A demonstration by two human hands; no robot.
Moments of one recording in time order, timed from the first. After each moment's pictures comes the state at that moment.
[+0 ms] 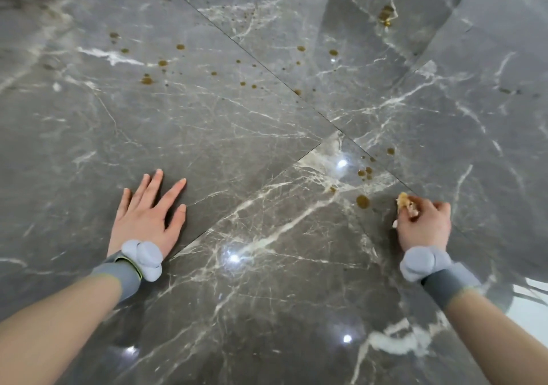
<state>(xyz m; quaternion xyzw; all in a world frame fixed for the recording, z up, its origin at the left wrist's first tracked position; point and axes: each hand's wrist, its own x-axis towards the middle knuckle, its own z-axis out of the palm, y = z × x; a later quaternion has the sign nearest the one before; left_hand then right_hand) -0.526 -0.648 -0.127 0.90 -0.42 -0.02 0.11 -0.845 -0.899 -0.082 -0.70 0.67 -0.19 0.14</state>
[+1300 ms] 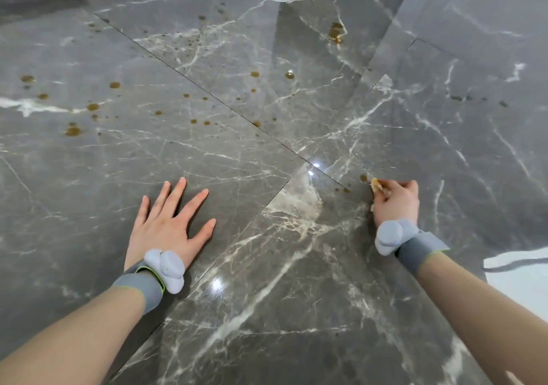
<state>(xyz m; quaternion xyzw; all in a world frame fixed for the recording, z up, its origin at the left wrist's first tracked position) -0.523 -0.783 -0.123 0.85 -0.51 -0.07 0.09 -0.803 -0.993 -0.087 -0.68 0.69 -0.21 0.15</state>
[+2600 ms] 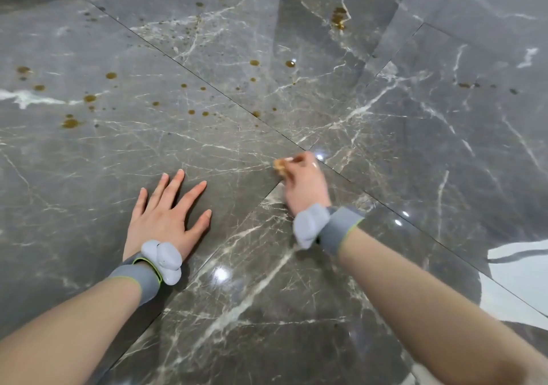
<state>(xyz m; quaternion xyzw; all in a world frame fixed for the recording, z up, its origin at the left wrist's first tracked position) -0.523 -0.782 -0.128 0.85 -0.51 -0.06 0.11 -0.692 -0.948 -0.097 -0.84 0.47 -0.17 0.21</state>
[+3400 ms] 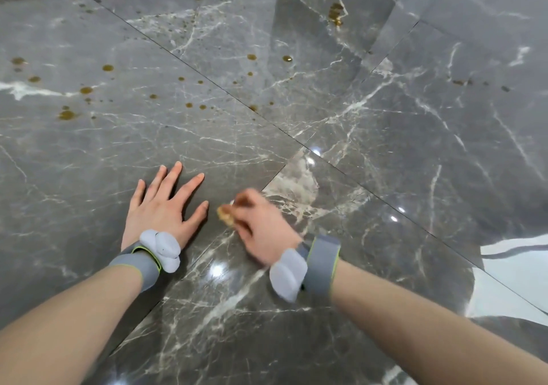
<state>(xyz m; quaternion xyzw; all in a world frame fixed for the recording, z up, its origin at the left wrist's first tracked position) -0.522 -0.782 -0.126 0.85 -0.51 -0.05 0.10 -0.686 -0.871 -0.091 -0.91 0.28 -0.08 0.29</state>
